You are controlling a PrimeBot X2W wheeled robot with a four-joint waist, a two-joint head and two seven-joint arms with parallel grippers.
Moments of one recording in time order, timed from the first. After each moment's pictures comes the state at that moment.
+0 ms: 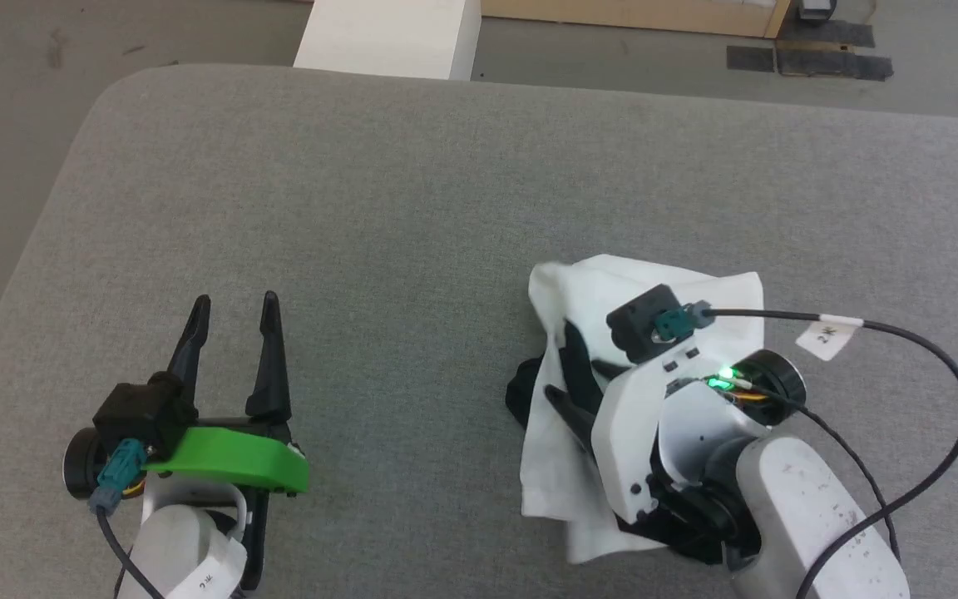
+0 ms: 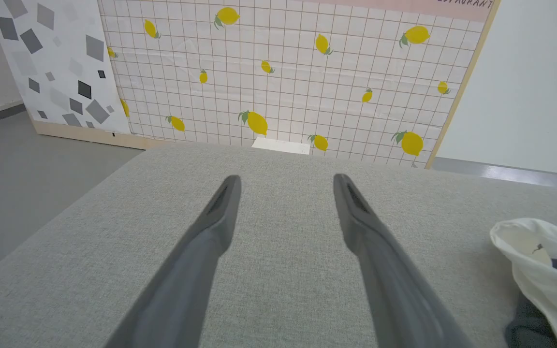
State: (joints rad) left arm -0.17 0.06 0.04 0.14 -0.17 -0.12 -0.26; right arm -0.31 -0.05 0.36 0.06 0.25 0.13 0.74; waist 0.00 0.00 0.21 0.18
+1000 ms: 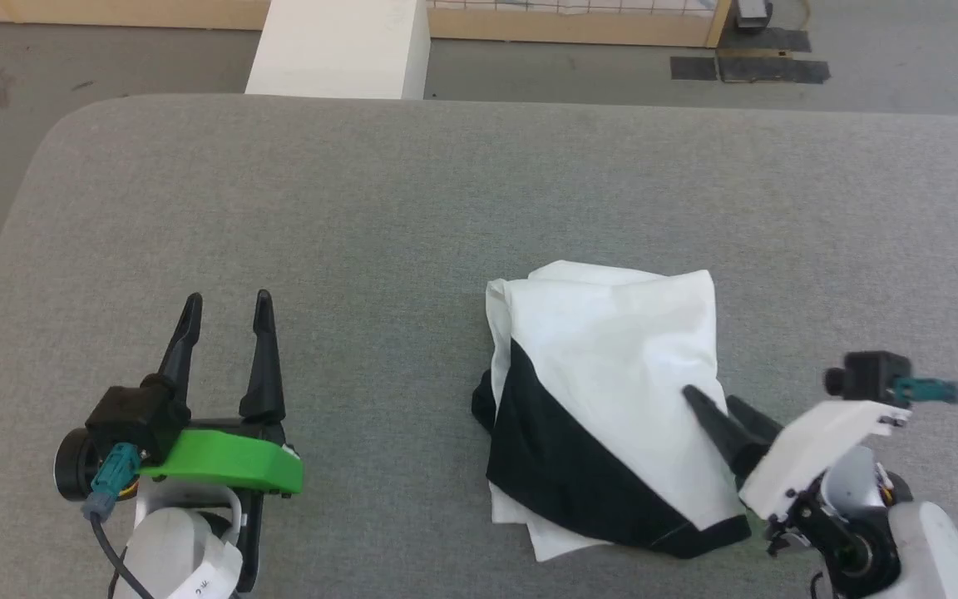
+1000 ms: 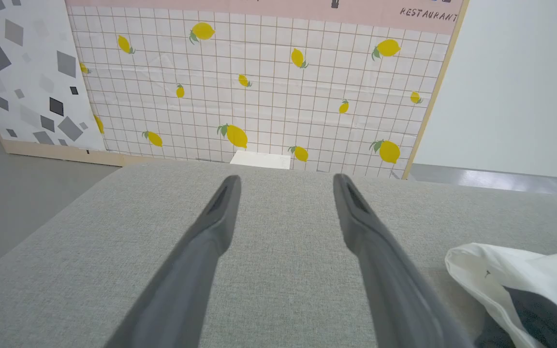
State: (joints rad) left arm -0.16 0.06 0.05 0.11 -0.15 -0.12 -0.26; right arm -0.15 -0.05 -0.03 0.20 0.63 0.13 0.47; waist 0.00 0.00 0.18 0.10
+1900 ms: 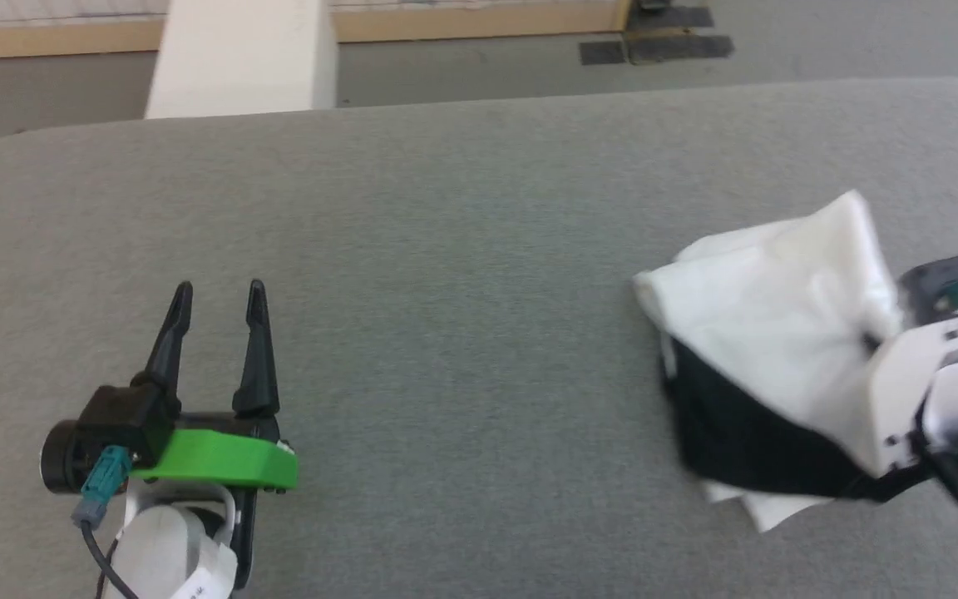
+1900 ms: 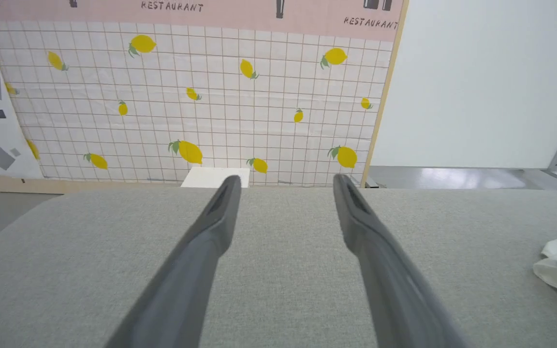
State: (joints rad) left arm -0.14 0.06 0.06 0.05 -0.13 -0.12 -0.26; right arm -0.24 -0.27 -0.03 0.01 0.07 0.13 0.74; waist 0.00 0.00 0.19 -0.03
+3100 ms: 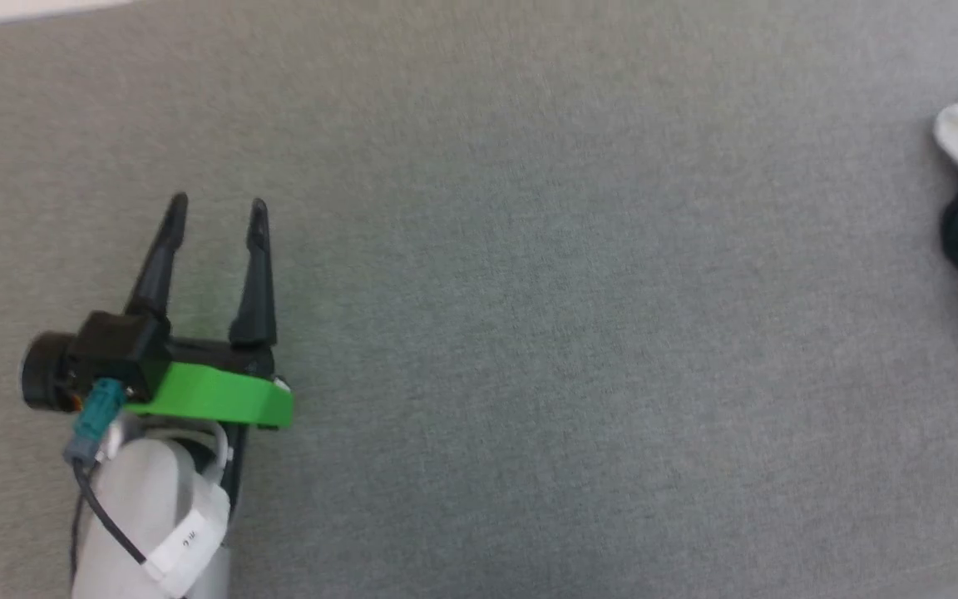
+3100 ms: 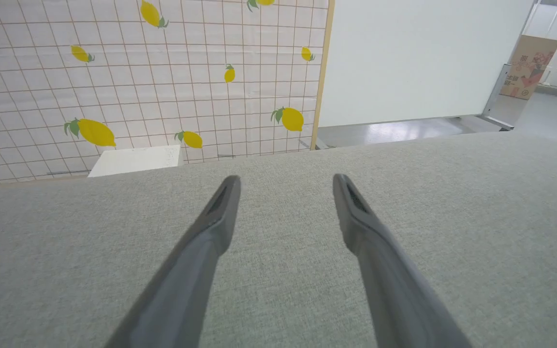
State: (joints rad) left arm -0.28 0.13 0.00 0.03 -0.11 -0.12 -0.25; right arm -0.61 -0.54 -0.28 0.61 -0.22 0.13 0.17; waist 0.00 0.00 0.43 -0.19
